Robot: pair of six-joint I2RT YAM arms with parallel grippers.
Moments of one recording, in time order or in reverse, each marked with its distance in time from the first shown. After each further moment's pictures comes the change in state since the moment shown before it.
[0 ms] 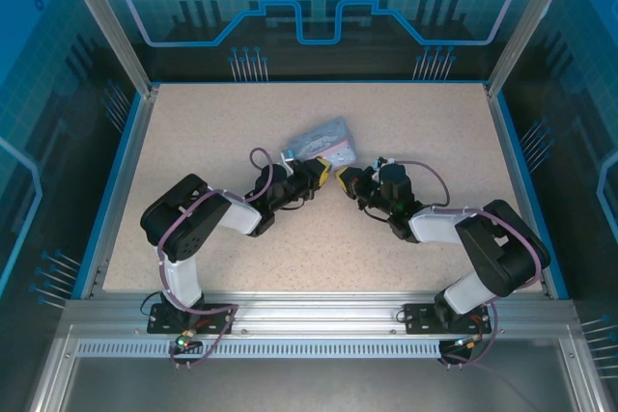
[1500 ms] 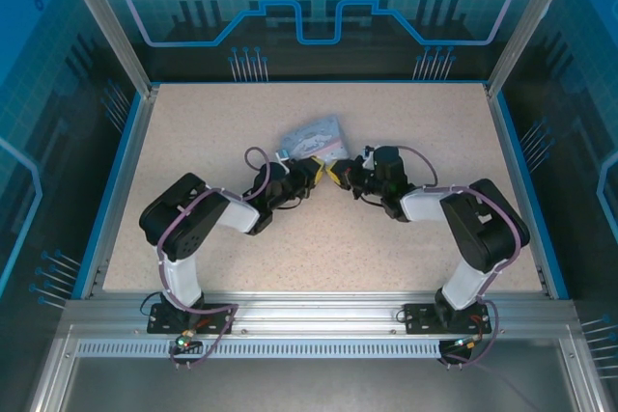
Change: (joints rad) left arm 0.027 0.000 0.000 -0.054 -0.035 0.034; right arm -0.065 0.177 0.194 -0.092 -0.240 -0.084
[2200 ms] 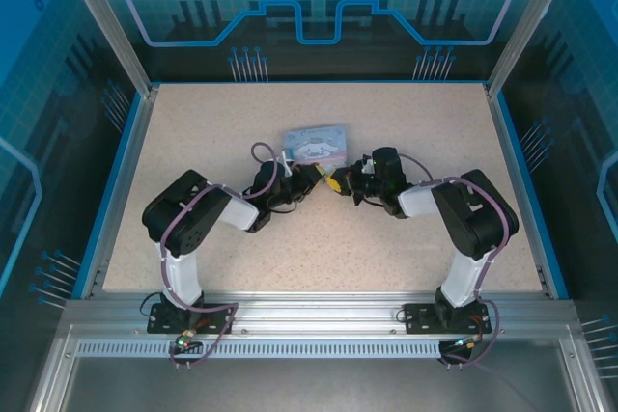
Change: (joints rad) left arm 0.033 0.032 0.010 -0.081 0.132 0.372; right arm -0.040 0.093 0.012 -0.026 -0.138 0.104
